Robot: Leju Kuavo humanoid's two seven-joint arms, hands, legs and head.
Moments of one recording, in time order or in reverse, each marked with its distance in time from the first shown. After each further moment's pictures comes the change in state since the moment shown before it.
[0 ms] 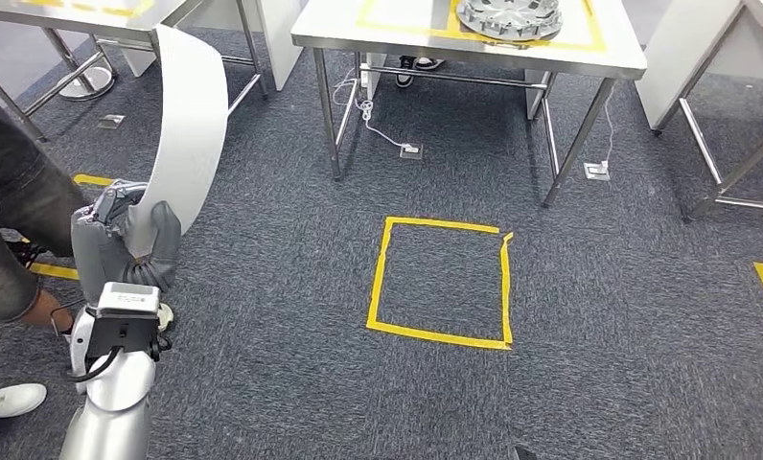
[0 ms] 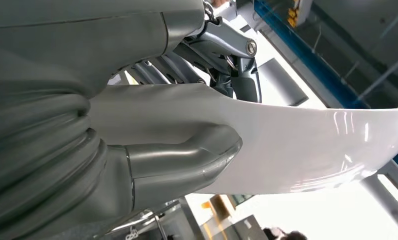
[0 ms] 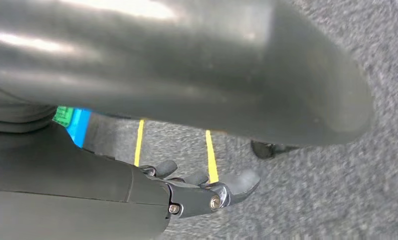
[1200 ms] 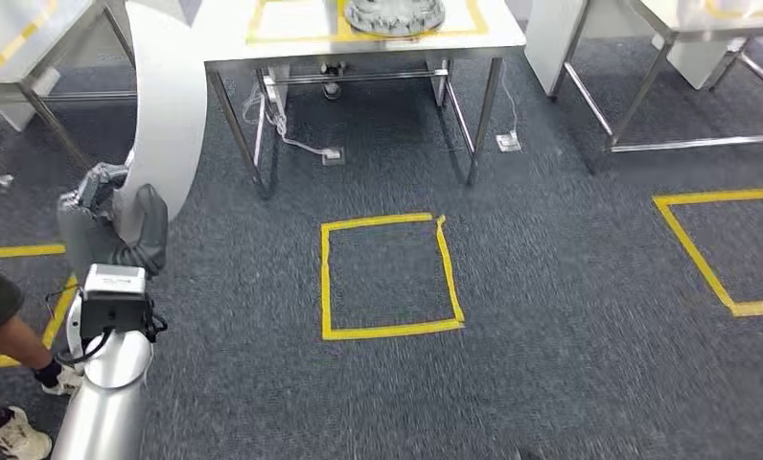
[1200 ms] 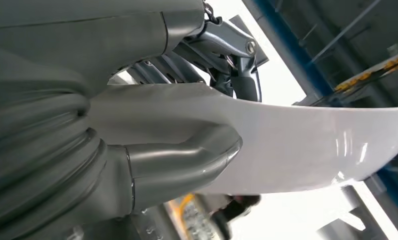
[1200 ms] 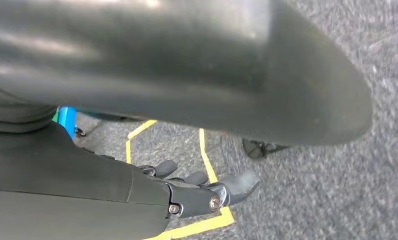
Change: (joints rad) left arm -0.084 0.026 0.012 0.088 0.067 0.044 -0.034; right arm -0.006 0.008 -0.023 -0.001 0.029 -0.012 -0.042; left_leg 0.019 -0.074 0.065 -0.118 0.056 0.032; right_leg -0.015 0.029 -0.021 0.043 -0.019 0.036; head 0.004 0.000
